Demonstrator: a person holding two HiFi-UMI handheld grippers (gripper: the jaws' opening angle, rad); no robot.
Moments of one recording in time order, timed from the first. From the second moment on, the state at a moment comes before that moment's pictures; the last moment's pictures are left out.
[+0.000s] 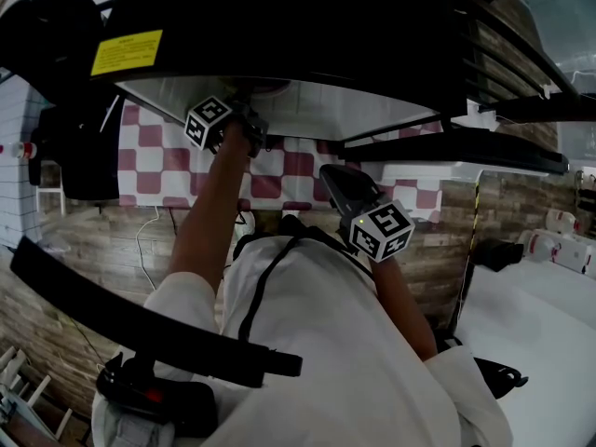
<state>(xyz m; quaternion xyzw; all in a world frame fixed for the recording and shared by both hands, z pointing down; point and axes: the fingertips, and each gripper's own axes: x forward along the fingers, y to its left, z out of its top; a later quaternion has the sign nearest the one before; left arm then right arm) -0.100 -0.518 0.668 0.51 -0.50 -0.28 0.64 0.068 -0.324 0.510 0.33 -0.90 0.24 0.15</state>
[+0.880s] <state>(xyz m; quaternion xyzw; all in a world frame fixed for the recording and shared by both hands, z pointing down) -0.099 -0.498 0.652 0.54 -0.47 -0.28 0.64 0.058 -0.310 0.498 0.32 -0.91 0.23 0.14</state>
